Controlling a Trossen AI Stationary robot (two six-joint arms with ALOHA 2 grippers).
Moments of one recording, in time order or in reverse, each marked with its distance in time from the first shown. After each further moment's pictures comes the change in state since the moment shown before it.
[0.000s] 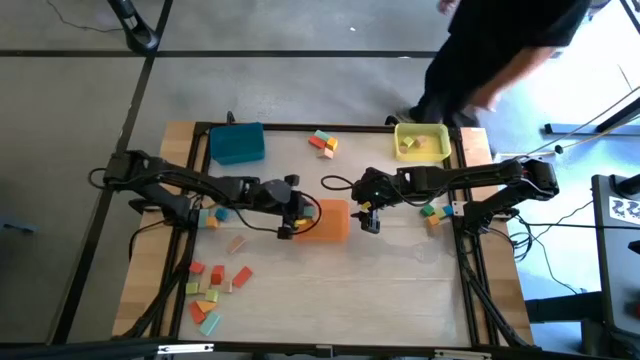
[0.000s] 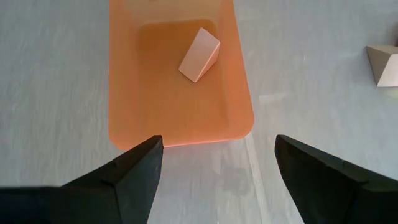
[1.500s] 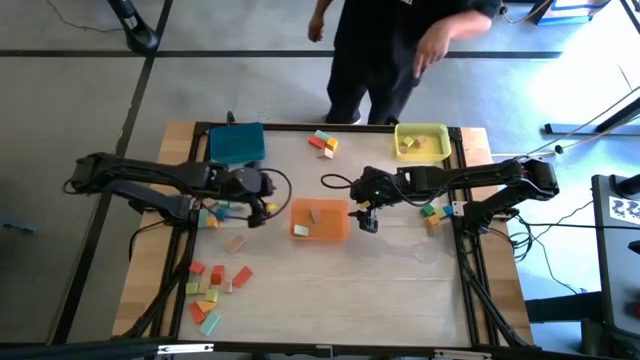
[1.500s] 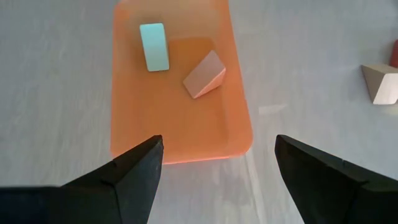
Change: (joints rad) left arm 0.034 -0.383 0.022 -0.616 -0.109 -0.275; right arm 0.000 0.000 -0.001 0.053 0.003 -0.016
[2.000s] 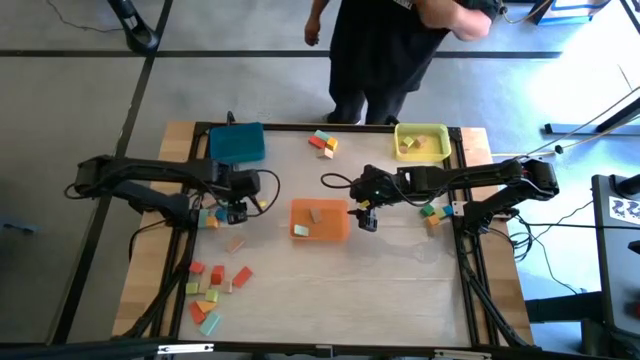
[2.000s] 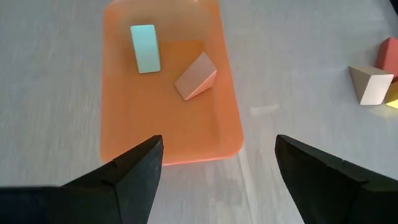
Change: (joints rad) left arm 0.144 0.088 -0.073 -0.354 0.034 -0.006; right arm 0.000 0.000 0.000 0.003 0.032 -0.005
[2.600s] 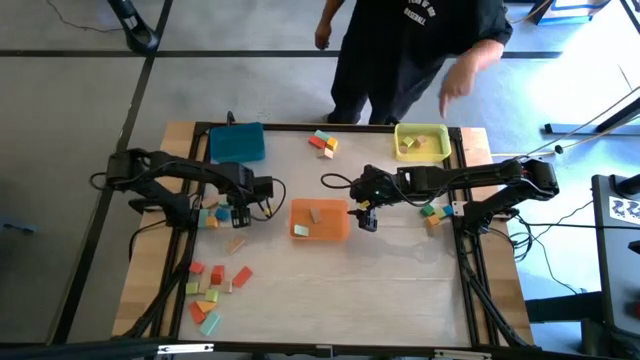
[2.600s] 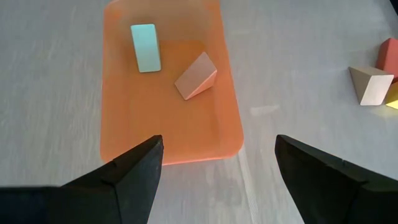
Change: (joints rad) left arm 0.042 0.303 0.003 0.006 0.036 0.023; right arm 0.000 0.000 0.000 -0.001 0.000 -0.004
